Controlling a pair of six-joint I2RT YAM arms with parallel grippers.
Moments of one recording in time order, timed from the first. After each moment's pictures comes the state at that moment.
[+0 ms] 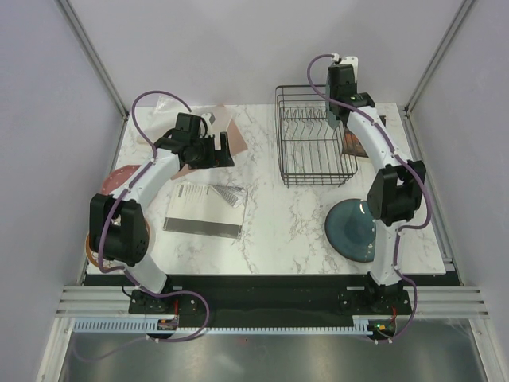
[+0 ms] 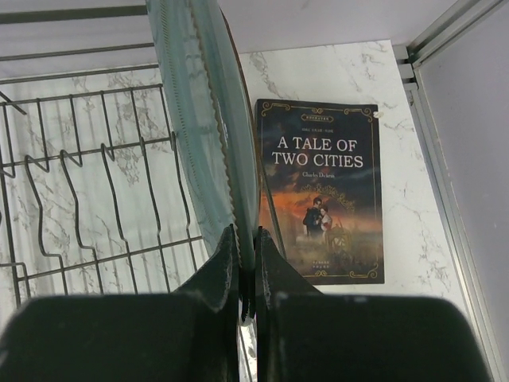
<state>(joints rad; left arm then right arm) -0.26 1.66 1.34 -0.53 0.22 -0.27 0.22 2.09 2.05 -0.53 0.50 0.10</state>
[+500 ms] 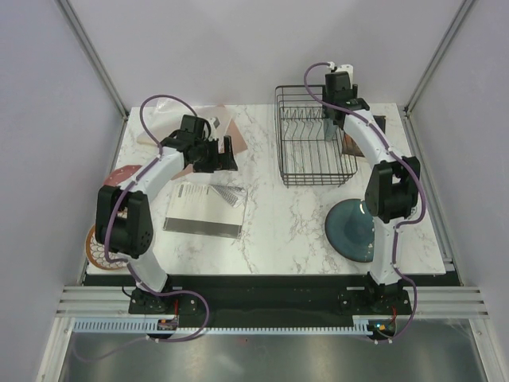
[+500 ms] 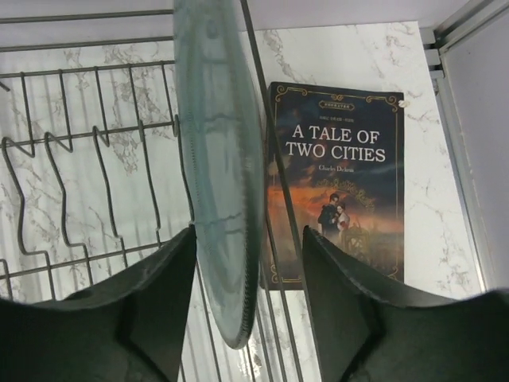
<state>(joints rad) -0.27 1.73 1.34 -0.52 0.25 -0.27 0.22 2.14 2.01 -0.50 0.47 0.10</state>
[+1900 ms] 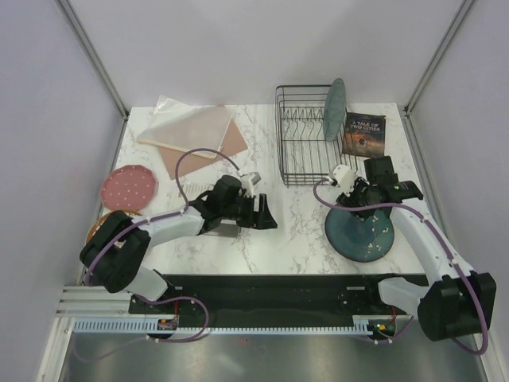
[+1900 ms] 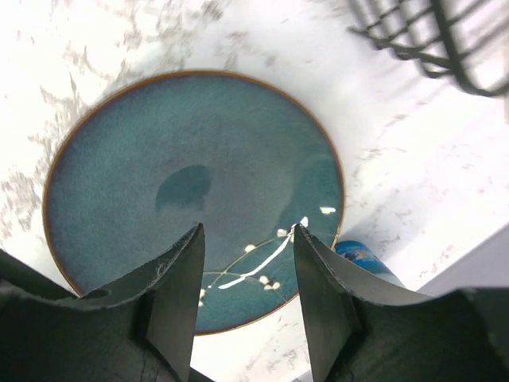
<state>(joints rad) -0.66 1.46 0.70 0.06 0.44 -0.55 0.15 1.17 0.90 -0.83 -0.16 -0.80</state>
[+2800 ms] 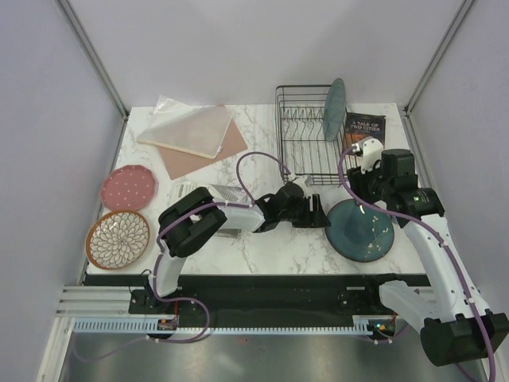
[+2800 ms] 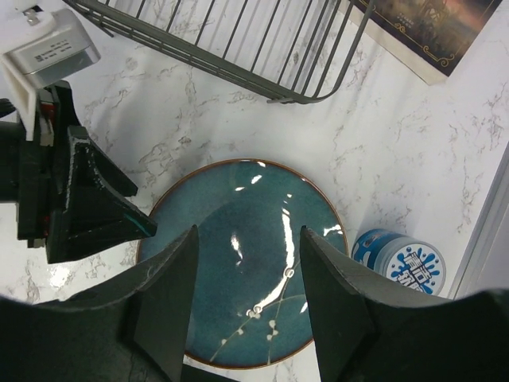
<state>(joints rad) -0.99 2.05 1.15 0.34 0.19 -0.87 0.15 0.98 1.01 -0.76 -0.10 -0.23</state>
